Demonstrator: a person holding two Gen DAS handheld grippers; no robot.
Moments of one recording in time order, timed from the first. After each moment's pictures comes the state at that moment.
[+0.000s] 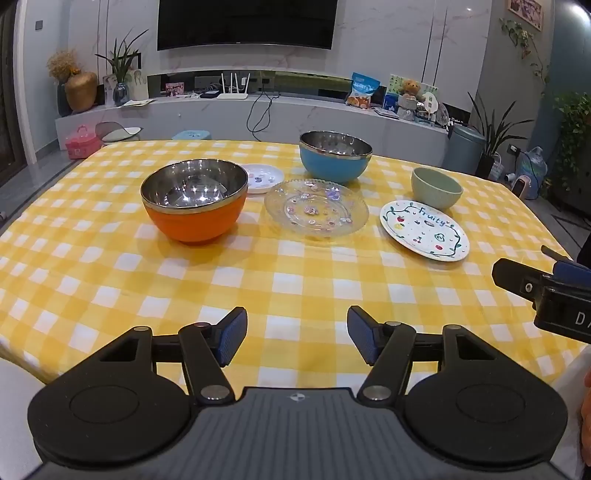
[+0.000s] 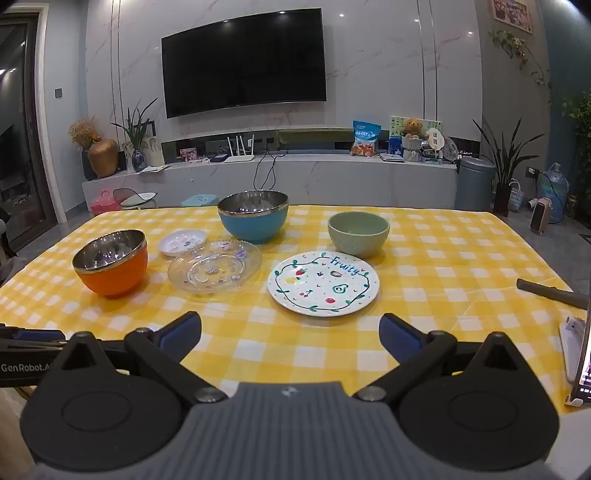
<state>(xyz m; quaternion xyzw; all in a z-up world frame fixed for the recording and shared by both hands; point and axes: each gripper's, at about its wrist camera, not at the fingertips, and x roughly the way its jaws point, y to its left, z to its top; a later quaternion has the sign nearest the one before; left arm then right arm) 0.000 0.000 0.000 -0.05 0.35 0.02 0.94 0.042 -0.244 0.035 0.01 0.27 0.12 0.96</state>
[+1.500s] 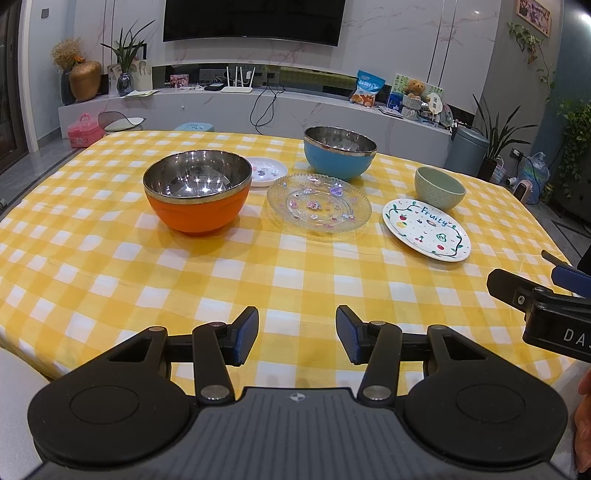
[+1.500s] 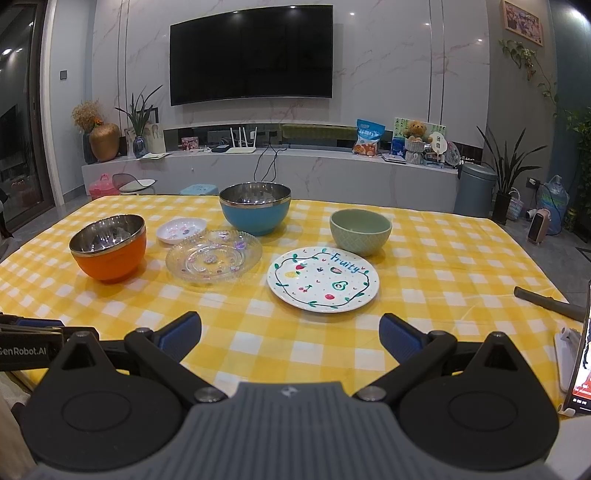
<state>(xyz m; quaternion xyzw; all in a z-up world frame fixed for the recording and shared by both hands) 0.000 0.003 -0.003 -0.07 0.36 0.02 0.93 0.040 -0.235 0.033 -0.02 0.28 0.11 0.95</state>
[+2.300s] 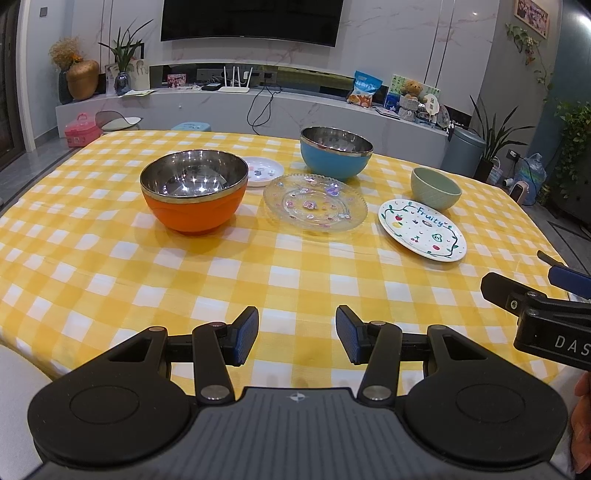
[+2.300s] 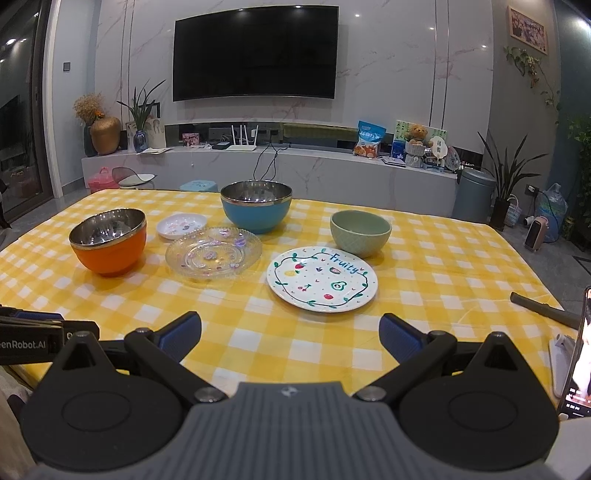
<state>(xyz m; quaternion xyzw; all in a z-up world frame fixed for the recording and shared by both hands) -0.002 0.001 -0.003 -0.06 0.36 0.02 0.93 0.037 -0.230 0.034 -0.04 0.28 0.11 0.95</state>
